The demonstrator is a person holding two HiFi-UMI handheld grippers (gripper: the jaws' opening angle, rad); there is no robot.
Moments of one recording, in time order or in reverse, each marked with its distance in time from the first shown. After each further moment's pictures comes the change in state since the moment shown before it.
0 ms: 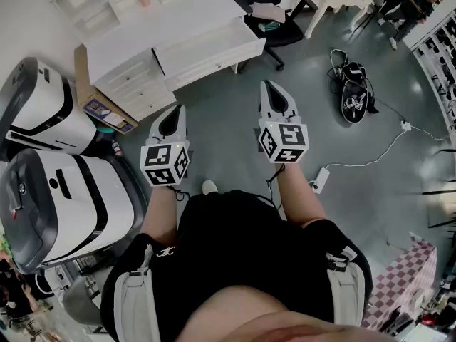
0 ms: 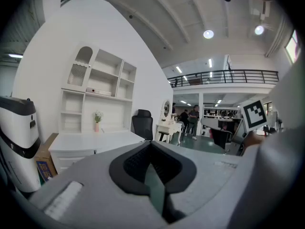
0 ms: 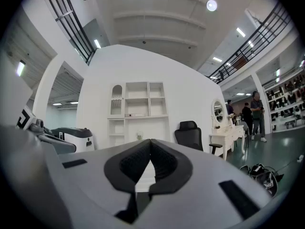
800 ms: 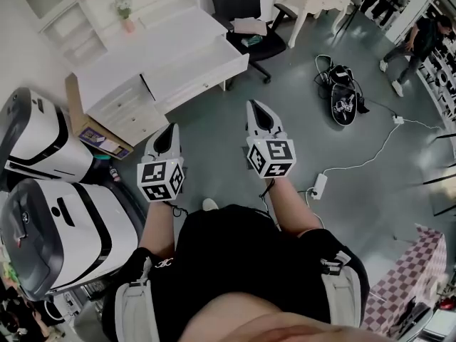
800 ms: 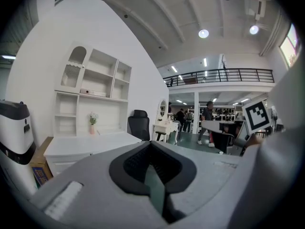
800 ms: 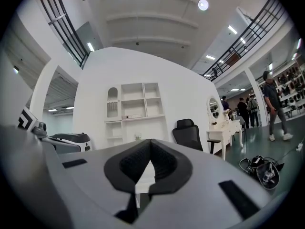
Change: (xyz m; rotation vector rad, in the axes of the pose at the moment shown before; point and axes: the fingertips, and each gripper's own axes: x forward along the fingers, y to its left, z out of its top) left arm 0.002 -0.004 0.007 0.036 0.021 -0.039; right arm -0.013 0.005 -0.010 0.085 0.008 -0.029
